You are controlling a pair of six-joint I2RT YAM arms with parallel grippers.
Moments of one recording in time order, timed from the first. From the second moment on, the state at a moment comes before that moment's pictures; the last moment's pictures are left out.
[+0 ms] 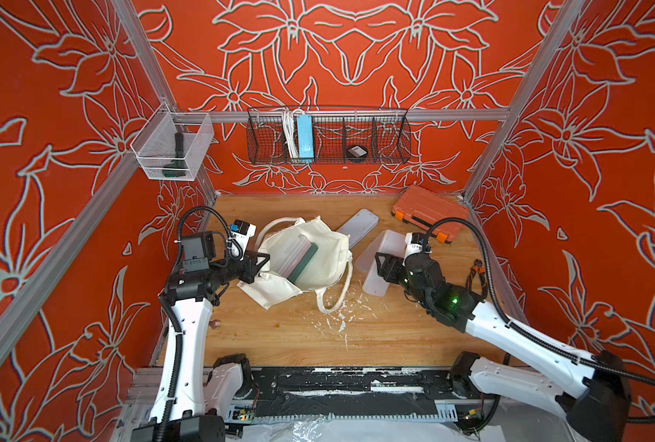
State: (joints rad) left arm 0.25 0.94 1.01 -0.84 0.78 0.23; right arm 0.75 0.99 0.73 -0.21 0.39 0.79
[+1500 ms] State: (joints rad) left arm 0.21 0.91 0.88 -0.86 0.83 0.23; right arm 0.24 1.07 0.78 -0.59 0.15 0.75
